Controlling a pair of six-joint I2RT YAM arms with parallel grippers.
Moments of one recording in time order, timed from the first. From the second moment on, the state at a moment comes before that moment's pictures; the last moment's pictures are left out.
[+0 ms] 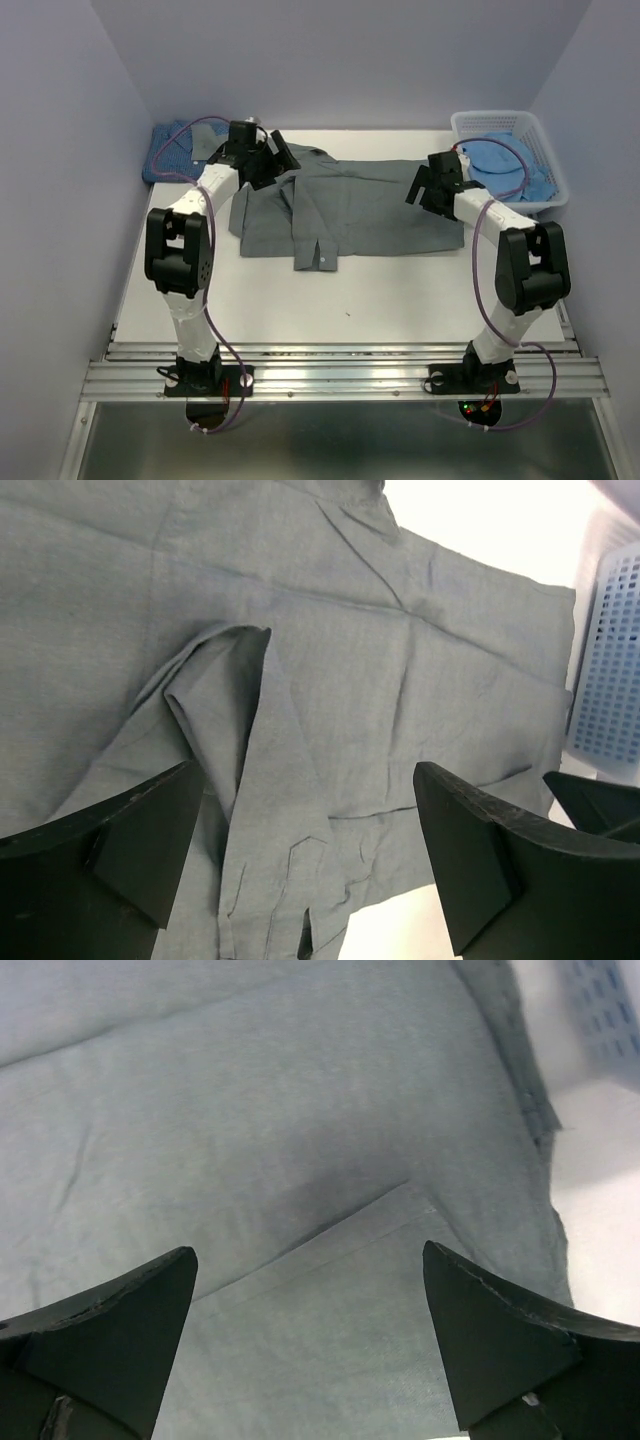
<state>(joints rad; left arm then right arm) -0.22 1.94 1.56 -0.32 0.26 -0.67 0.18 1.77 1.23 -0.35 0.33 0.54</state>
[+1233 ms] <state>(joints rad) -0.15 1.32 0.80 -0.29 -0.01 -0.79 0.75 1.86 1.19 -0.26 0.05 0.68</state>
